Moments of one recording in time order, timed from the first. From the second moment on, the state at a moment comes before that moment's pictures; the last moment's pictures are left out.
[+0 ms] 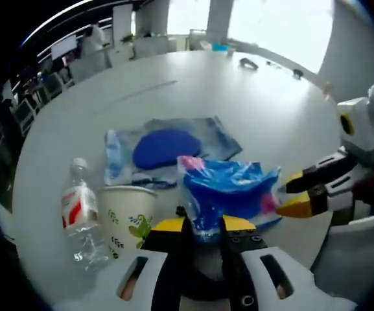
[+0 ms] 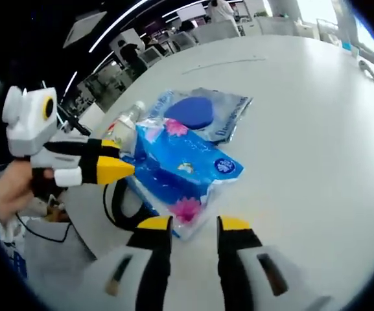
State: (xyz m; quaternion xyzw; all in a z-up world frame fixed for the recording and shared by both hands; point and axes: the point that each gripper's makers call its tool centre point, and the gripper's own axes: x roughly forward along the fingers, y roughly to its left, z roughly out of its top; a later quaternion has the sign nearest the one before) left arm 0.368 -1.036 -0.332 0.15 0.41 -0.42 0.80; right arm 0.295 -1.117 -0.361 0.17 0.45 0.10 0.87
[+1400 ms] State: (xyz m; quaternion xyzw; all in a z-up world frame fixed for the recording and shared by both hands) left arm 0.357 -1.047 -0.289 0.12 0.35 -0.40 0.84; right arm 0.314 -1.160 -0.304 0.13 0.35 0.10 0.92
